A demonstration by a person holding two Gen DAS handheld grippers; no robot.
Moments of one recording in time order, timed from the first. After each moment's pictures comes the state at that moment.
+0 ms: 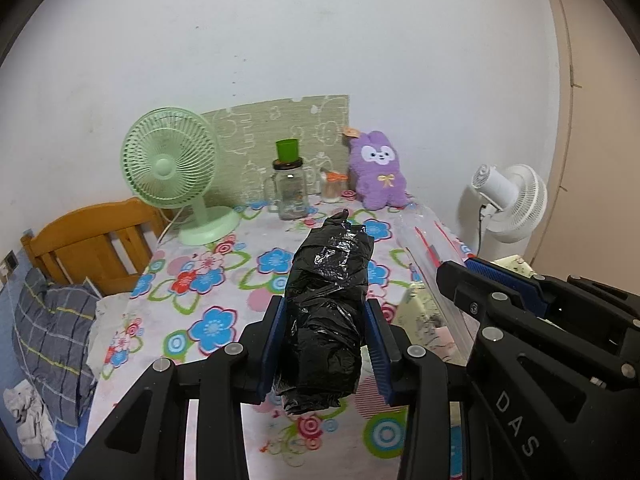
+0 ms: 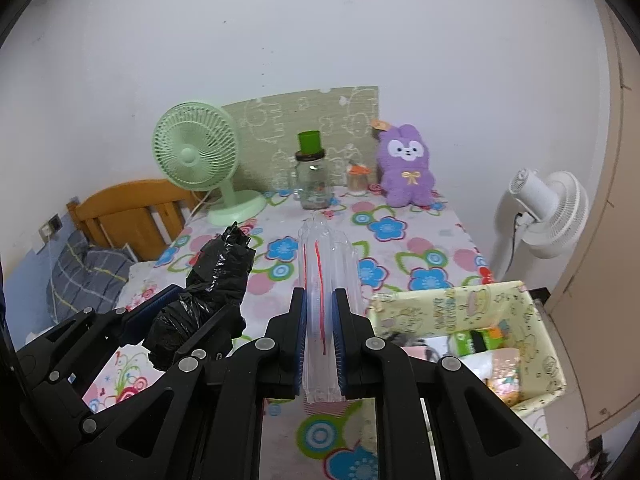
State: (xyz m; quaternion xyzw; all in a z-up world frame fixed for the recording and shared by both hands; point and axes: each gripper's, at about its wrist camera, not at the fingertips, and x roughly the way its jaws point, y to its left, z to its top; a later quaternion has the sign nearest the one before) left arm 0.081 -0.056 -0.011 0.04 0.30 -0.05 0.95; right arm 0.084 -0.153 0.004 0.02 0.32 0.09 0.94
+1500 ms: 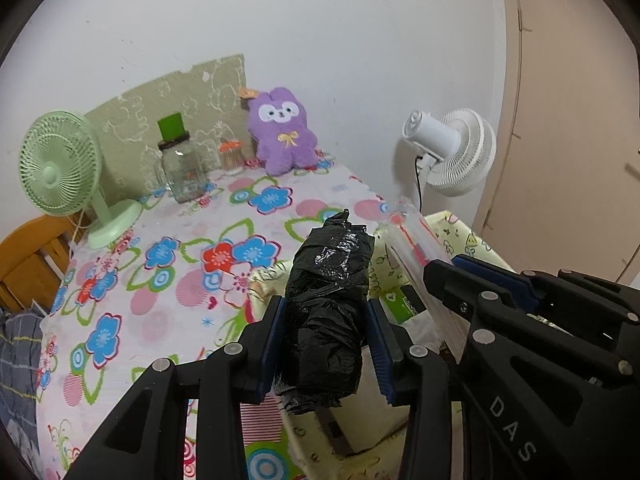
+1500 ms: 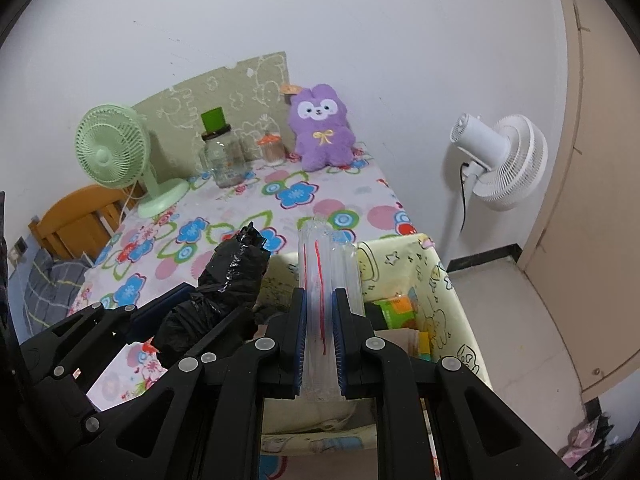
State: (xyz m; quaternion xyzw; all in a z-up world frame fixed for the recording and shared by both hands) left arm 0.126 -0.177 -0.065 0.08 0.36 -0.14 0.92; right arm 0.115 -0.276 -0.052 0.06 0.37 0.02 0.93
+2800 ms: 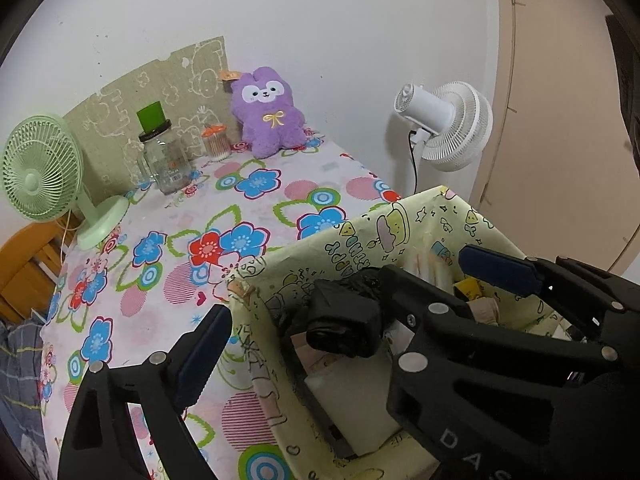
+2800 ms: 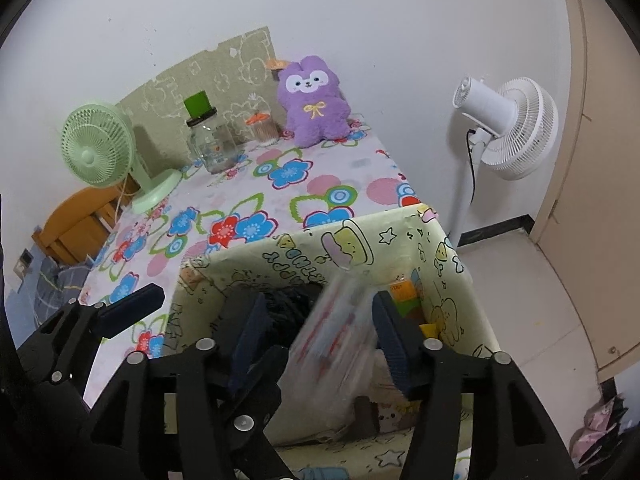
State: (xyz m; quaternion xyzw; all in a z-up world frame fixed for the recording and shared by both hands) left arm 0.138 -0.187 -0.073 0.11 0.39 -0.15 0.90; right arm 0.137 -0.289 -0.072 0.09 0.40 0.03 0.91
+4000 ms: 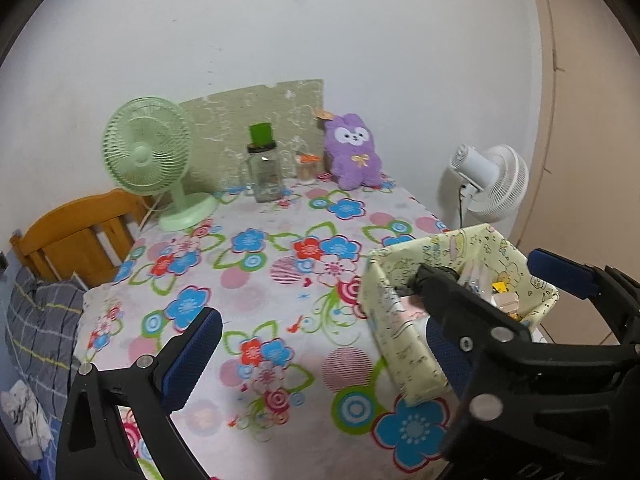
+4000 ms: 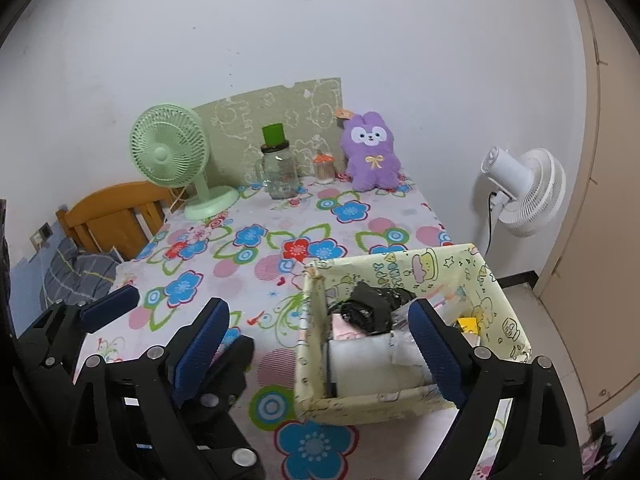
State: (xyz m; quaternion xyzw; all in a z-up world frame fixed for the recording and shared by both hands) left arm 0.057 -0.075 -0.028 0.05 0.31 -0.06 0.95; right arm 0.053 -0.199 -0.015 0.03 0.31 0.07 0.95
